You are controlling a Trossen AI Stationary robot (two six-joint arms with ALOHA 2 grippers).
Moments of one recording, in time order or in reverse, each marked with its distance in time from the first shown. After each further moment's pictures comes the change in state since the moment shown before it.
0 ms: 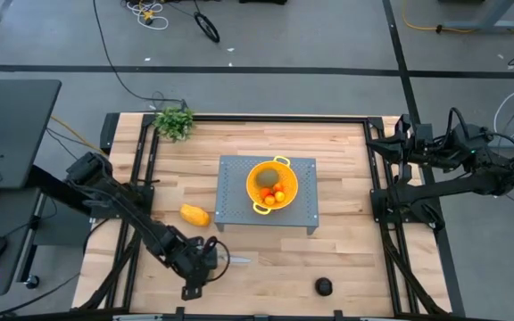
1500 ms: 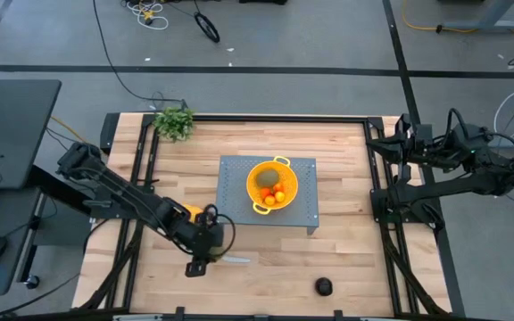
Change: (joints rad) left arm 0.179 -0.154 0.114 -0.181 -0.052 0.286; right arm 0.000 0.000 0.000 0.000 0.001 -0.027
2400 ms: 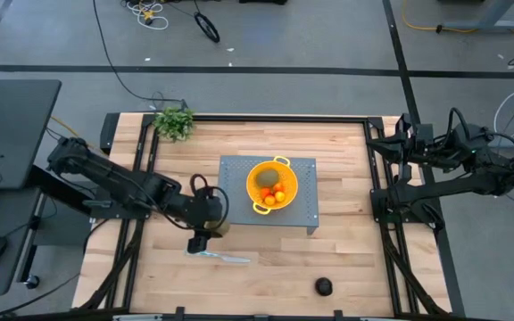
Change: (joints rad) left arm 0.138 -0.140 0.020 -0.024 -0.058 0.164; right arm 0.000 0.000 0.000 0.008 0.000 0.000
